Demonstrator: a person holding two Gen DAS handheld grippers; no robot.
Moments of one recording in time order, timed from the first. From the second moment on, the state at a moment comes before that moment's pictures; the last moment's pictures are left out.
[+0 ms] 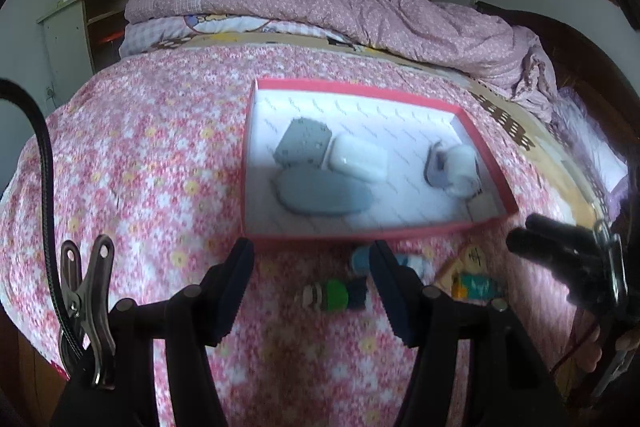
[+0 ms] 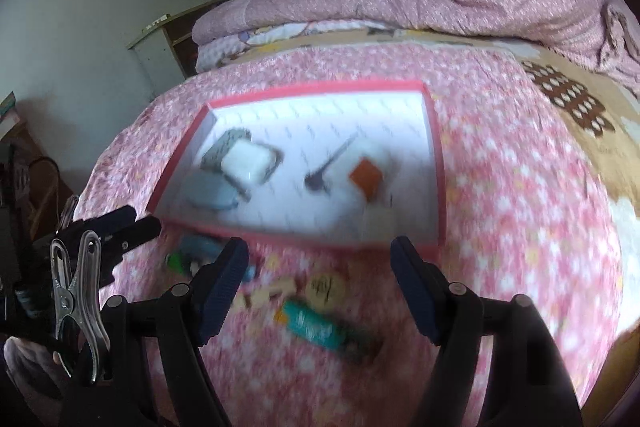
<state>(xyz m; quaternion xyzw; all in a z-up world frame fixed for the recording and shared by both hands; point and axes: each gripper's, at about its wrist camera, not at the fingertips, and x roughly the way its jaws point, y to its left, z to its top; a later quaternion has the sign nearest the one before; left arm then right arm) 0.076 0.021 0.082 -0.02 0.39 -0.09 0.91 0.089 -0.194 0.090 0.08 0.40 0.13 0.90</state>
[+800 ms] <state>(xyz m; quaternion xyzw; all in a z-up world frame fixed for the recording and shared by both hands) 0.018 0.032 0.060 -0.03 0.41 -0.09 0.91 -0.045 -0.178 0.036 0.03 0.50 0.13 0.85</state>
